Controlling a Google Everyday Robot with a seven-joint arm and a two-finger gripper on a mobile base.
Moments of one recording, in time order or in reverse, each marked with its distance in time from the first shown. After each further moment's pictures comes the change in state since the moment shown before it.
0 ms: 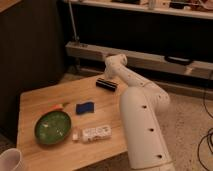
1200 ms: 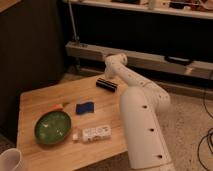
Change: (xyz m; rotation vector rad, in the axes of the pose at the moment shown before) arm 0.000 -0.001 -0.004 -0.002 0.002 -0.001
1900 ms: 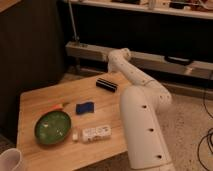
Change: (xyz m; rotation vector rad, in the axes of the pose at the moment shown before) arm 0.025 -0.072 -0.043 0.139 0.020 0.068
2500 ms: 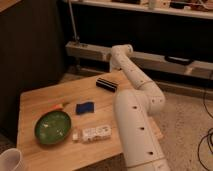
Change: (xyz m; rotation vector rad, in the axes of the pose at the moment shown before) arm 0.002 0.033 0.004 -0.113 -0.006 -0.055
